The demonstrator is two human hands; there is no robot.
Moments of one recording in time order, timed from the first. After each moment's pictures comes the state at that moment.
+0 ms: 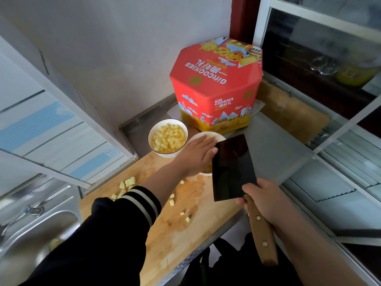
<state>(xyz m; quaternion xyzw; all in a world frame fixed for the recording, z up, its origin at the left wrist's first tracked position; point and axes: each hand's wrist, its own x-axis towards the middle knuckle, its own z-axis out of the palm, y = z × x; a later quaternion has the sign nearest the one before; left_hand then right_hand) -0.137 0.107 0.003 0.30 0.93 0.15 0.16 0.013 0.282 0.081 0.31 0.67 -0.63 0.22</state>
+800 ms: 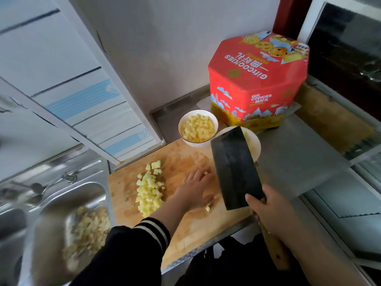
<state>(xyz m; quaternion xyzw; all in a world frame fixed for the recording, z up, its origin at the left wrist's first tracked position) -0.033 0.026 -0.054 0.19 0.96 0.07 0.21 0.029 0.250 0.053 0.12 0.85 -0.46 0.23</state>
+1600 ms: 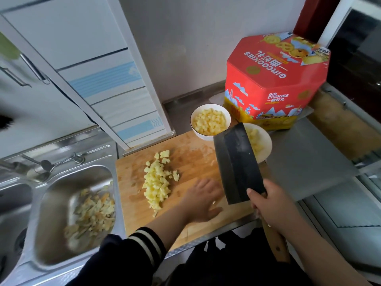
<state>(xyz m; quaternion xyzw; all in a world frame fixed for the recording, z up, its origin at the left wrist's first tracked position) 0.017 0.021 -0.048 0.30 0.94 0.08 0.15 0.029 0.236 0.046 0.08 0.87 -0.44 0.22</state>
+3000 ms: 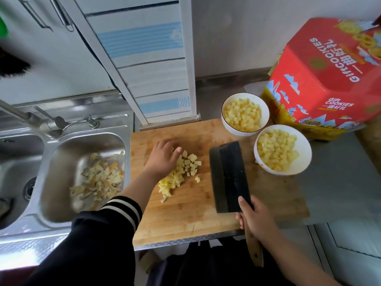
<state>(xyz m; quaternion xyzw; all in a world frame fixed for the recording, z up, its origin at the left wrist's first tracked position) -0.018 -0.117 -0.068 -0.15 0.95 0.28 0.07 0.020 0.187 -0.046 0.09 0.78 -0.52 0.34</state>
